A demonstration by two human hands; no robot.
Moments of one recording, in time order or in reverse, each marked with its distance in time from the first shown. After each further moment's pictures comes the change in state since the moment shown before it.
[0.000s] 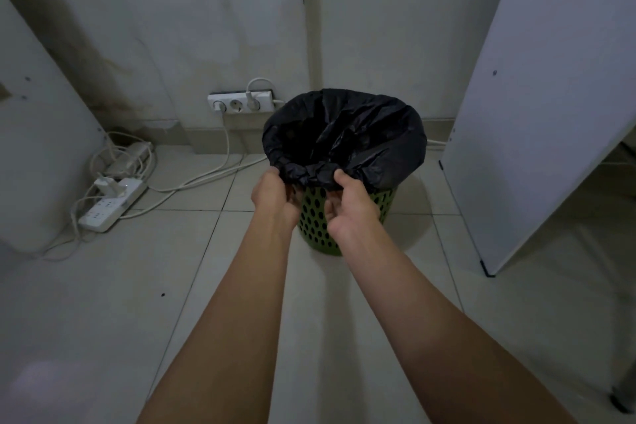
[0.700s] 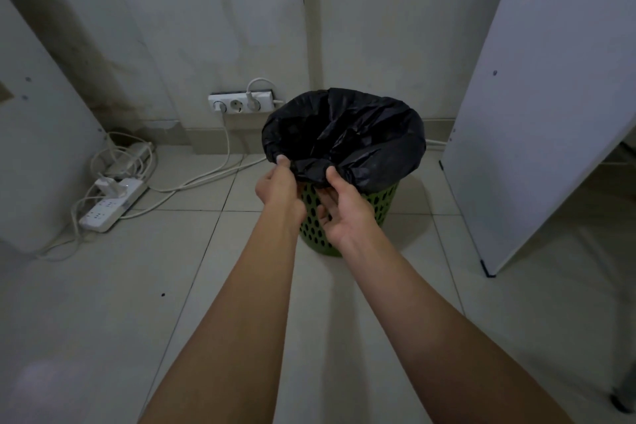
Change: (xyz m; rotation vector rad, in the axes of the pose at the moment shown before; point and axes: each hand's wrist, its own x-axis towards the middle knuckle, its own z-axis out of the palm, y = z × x) left_hand 0.004 -0.009 0.014 0.151 0.083 0.110; right_hand 0.009 0.007 -0.007 -0.115 -0.185 0.019
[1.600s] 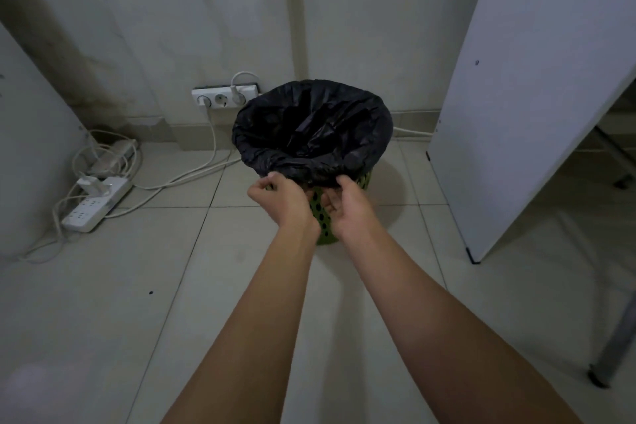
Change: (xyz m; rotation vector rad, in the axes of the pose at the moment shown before) left_hand -0.039 -0.040 0.001 0.042 0.126 0.139; right_hand 0.031 -0.005 -0.027 0.022 0.125 -0.100
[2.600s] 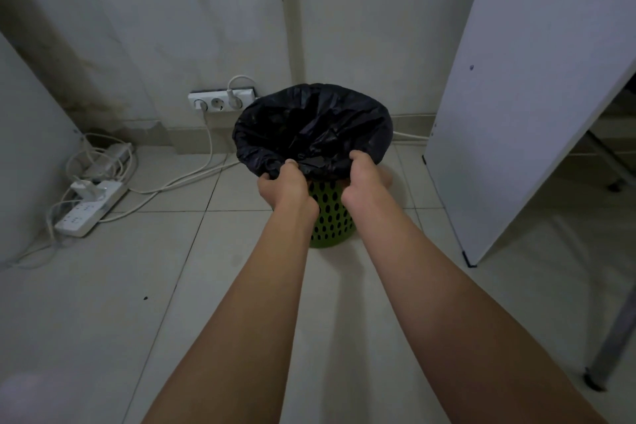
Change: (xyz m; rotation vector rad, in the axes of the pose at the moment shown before) left_hand 0.007 0.015 0.023 -0.059 -0.035 -0.148; right_hand 0.013 -0.048 0.019 -0.049 0.156 -0.130
